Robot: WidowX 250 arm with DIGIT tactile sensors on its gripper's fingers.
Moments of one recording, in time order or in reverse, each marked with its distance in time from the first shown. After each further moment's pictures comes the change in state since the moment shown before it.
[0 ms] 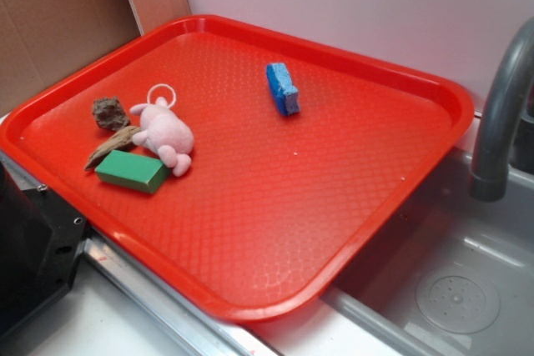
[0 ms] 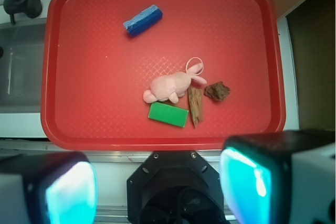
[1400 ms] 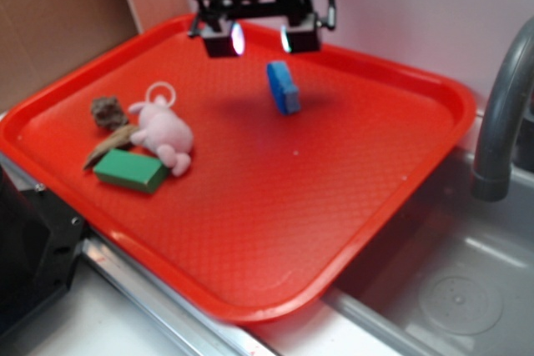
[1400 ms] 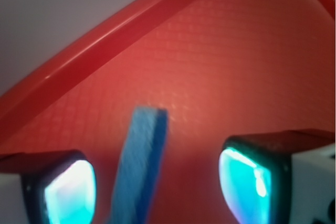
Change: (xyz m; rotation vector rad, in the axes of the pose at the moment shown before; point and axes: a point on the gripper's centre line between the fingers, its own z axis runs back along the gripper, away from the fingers) arm 0.163 0.006 -0.211 0.133 -0.071 0.657
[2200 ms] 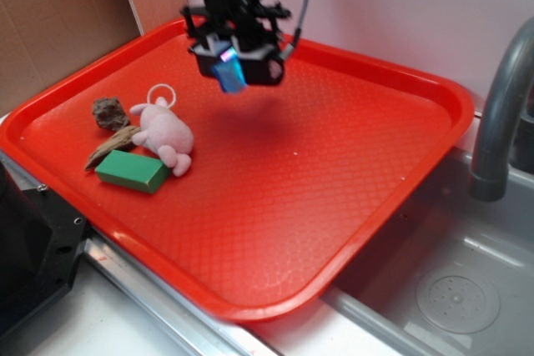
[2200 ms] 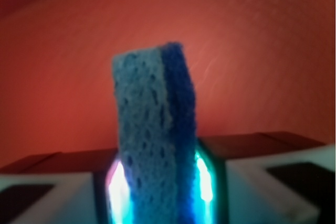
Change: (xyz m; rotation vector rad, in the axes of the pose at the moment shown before) arm -0.034 0.021 0.040 -0.211 0.228 -0.475
